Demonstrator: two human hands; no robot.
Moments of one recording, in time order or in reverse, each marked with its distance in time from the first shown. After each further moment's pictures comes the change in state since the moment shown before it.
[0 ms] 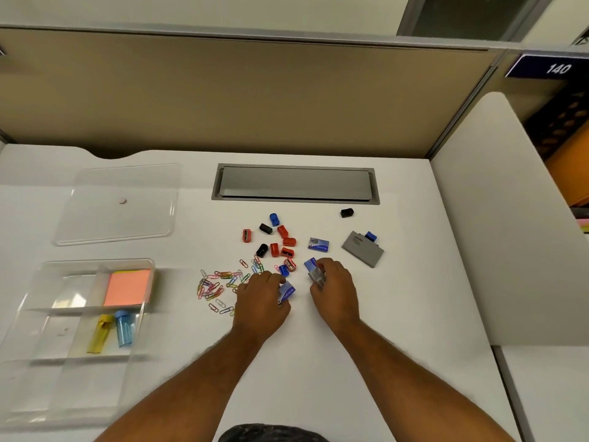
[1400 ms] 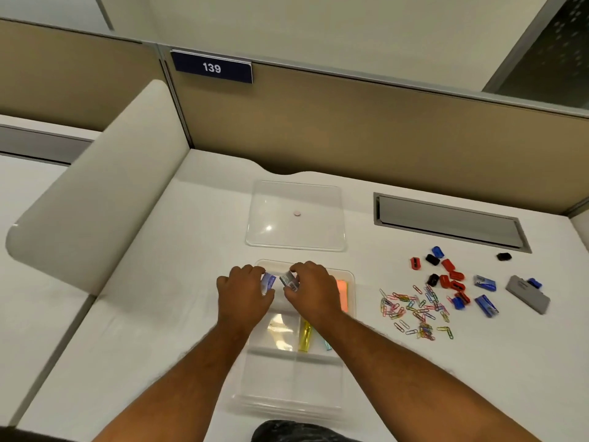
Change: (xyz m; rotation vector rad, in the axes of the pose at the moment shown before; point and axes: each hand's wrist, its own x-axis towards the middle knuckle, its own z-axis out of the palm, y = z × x) left_hand -0.062 -0.450 -0.181 0.072 0.347 -0.177; right_hand -0.089 -0.430 0.236 -0.194 -0.074 -0.380
